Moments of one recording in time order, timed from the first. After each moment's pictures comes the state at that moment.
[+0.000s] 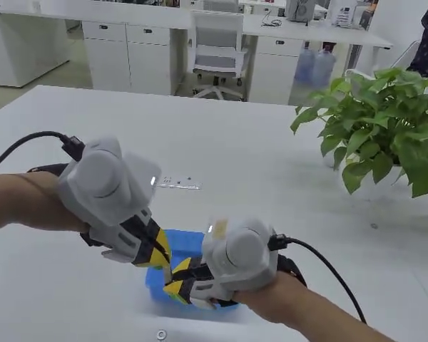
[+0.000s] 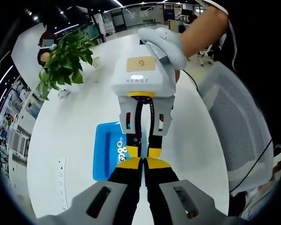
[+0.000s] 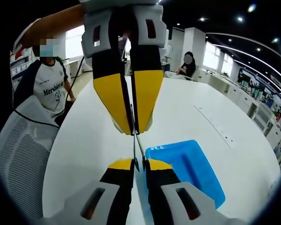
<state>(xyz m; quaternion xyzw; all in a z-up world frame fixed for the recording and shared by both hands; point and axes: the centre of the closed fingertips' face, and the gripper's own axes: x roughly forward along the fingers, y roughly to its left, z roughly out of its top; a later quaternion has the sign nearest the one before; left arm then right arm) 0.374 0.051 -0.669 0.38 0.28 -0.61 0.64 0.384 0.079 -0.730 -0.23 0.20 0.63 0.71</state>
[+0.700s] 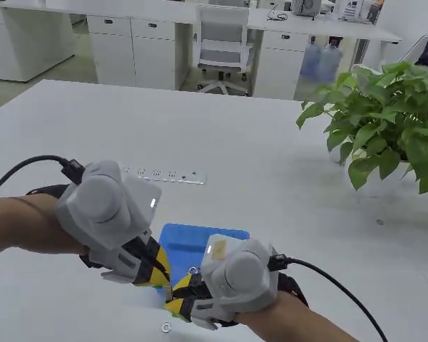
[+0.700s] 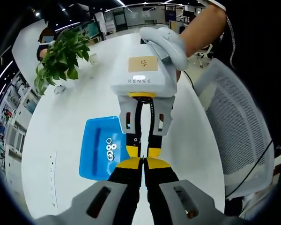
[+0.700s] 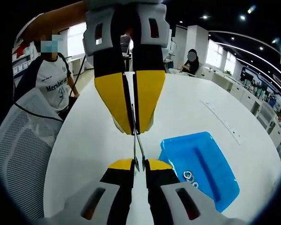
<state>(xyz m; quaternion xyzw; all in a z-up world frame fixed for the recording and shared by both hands) 0.355 0.054 -0.693 0.37 0.29 -0.61 0.64 0.361 0.079 -0.754 -0.24 0.21 0.64 0.70</state>
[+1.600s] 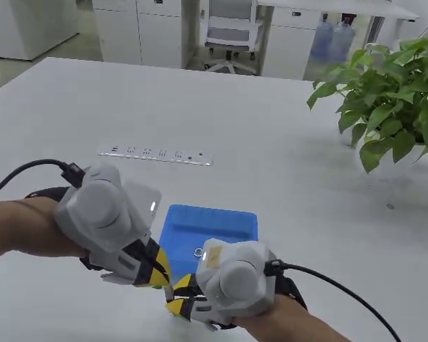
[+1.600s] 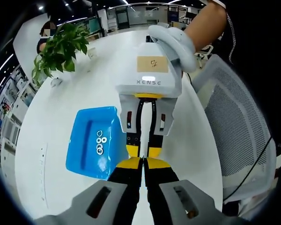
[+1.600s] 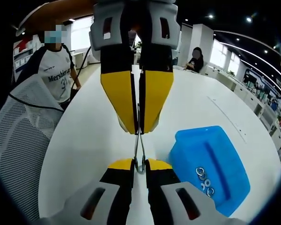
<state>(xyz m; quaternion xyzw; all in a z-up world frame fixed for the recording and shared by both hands) 0.344 0.061 -0.718 0.35 0.31 -0.61 0.64 0.348 0.083 -0.780 -0.26 0.21 0.64 0.69</state>
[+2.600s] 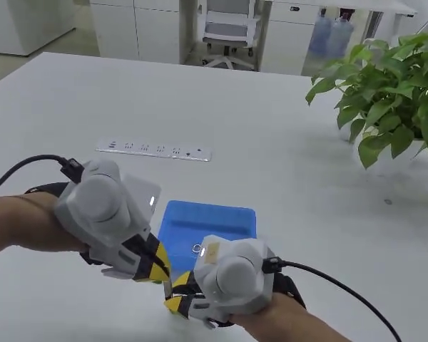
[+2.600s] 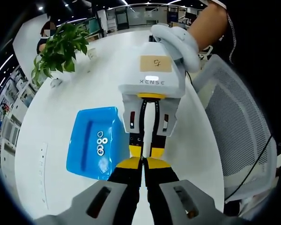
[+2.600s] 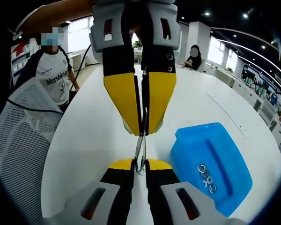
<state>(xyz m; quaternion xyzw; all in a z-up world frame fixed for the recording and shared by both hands) 0.347 0.059 -0.719 0.35 0.30 -0.61 0.64 0.348 0.082 -0.781 -0.25 0.23 0.63 0.69</state>
